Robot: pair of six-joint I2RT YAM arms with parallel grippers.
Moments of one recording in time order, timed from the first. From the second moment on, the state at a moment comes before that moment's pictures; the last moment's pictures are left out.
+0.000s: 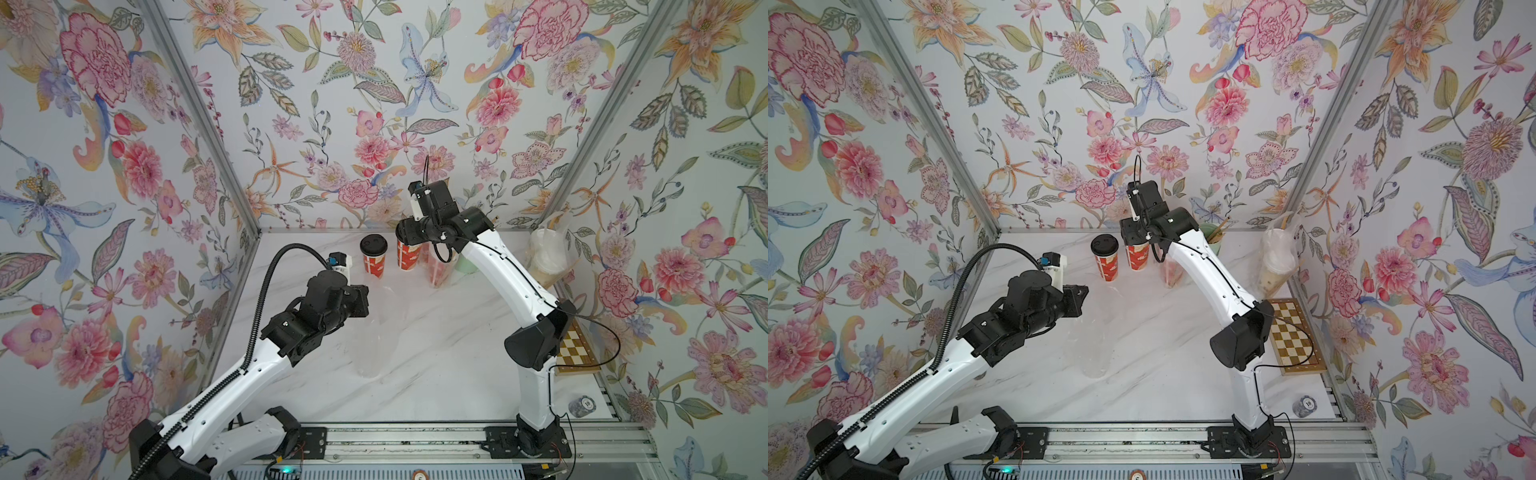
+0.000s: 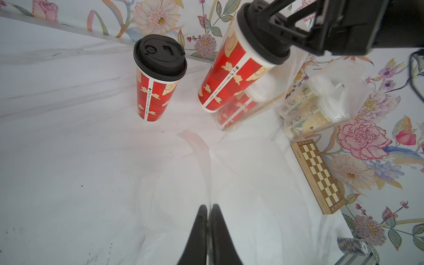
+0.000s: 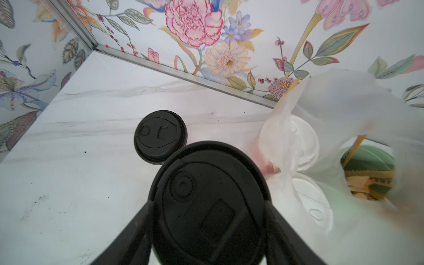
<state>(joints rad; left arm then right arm) -0.67 1.05 0.99 -0.44 -0.09 -0.59 0.66 2.00 2.31 -0.98 0.17 0.16</state>
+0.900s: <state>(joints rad) -0.67 1.03 0.95 -0.44 -0.13 -0.59 0.98 1.71 2.29 -1.07 0.19 0.23</state>
